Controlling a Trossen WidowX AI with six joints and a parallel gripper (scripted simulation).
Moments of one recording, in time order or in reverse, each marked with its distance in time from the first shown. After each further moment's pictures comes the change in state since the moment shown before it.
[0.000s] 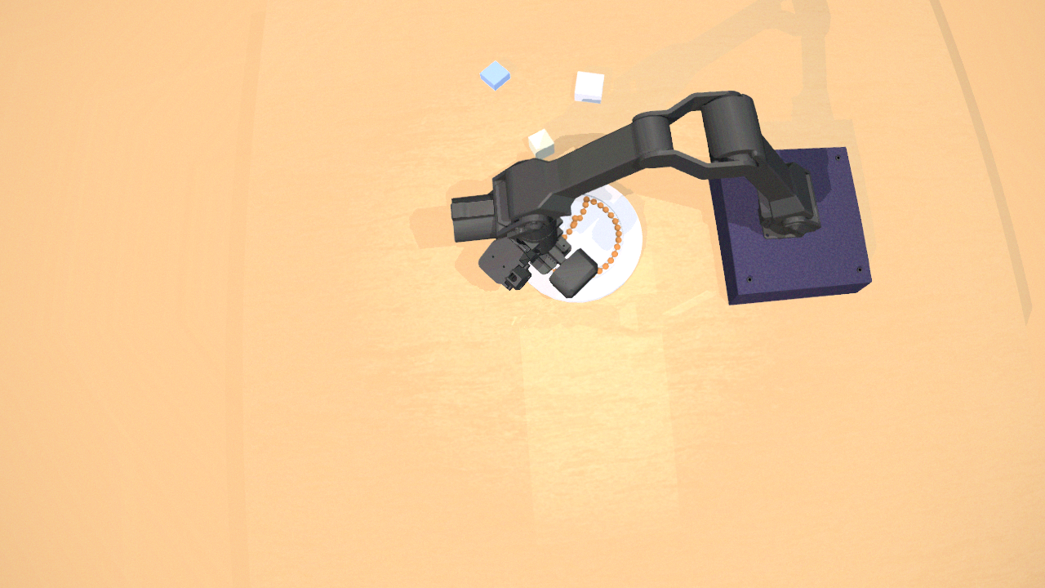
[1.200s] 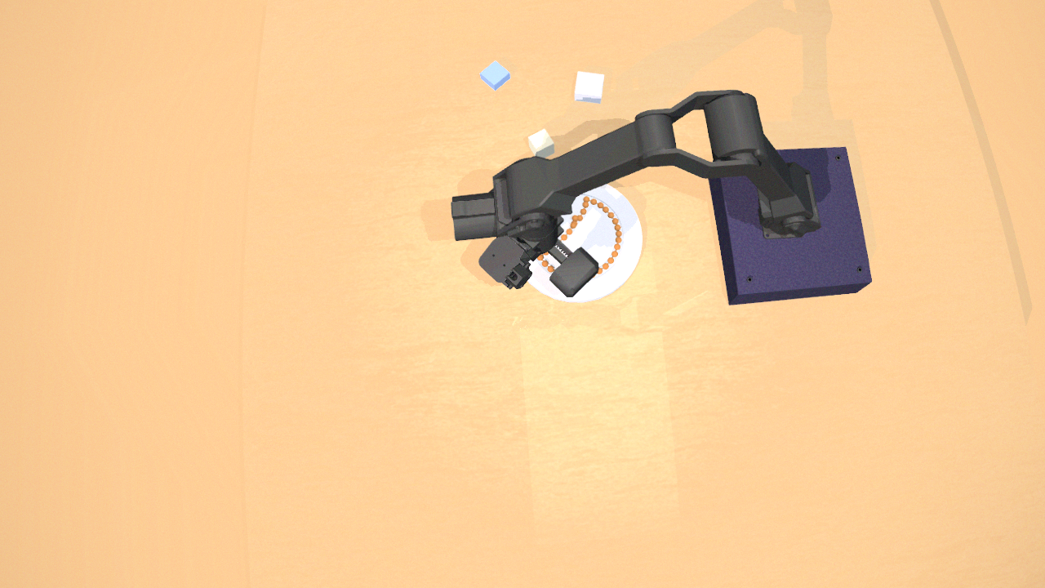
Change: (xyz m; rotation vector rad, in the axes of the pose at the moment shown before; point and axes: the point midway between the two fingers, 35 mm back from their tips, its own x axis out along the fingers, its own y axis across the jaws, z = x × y) arm -0.004 0.000 -0.001 0.001 0.000 0.000
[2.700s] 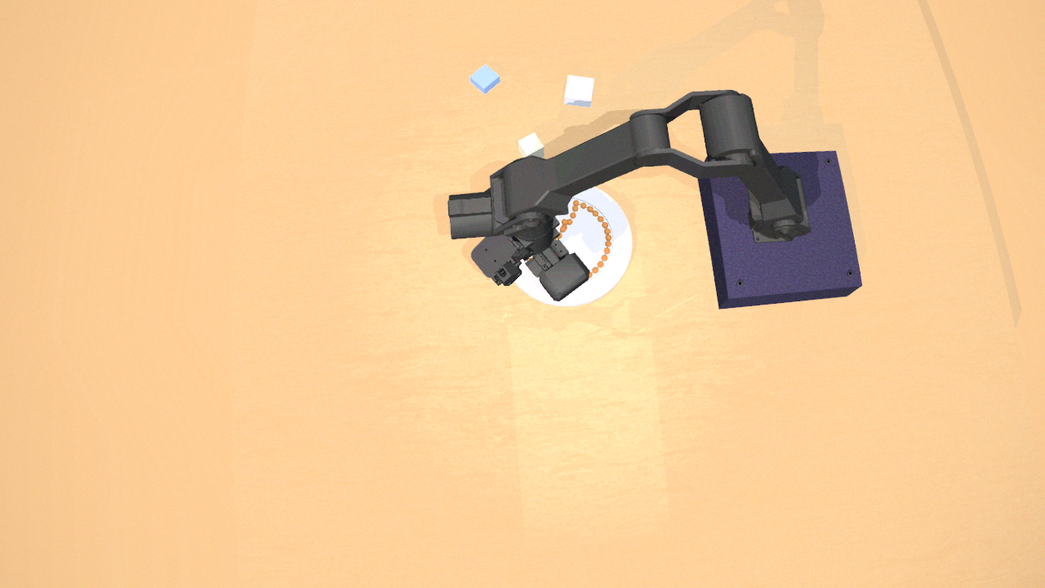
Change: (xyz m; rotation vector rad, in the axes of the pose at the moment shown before) arm 0.004 0.001 -0.010 0.134 0.000 -0.001
